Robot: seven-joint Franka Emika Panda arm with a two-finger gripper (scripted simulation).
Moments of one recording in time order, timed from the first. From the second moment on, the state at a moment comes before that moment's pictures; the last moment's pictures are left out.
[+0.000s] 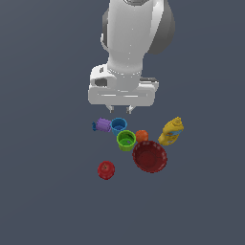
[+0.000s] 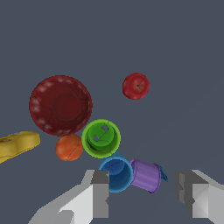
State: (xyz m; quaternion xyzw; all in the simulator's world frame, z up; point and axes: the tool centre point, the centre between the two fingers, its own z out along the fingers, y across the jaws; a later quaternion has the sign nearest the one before) arm 0.000 -0.007 0.292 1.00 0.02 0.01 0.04
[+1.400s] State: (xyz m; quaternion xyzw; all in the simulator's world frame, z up) arm -0.032 0.021 0.152 0.92 0.31 -0.01 0.24
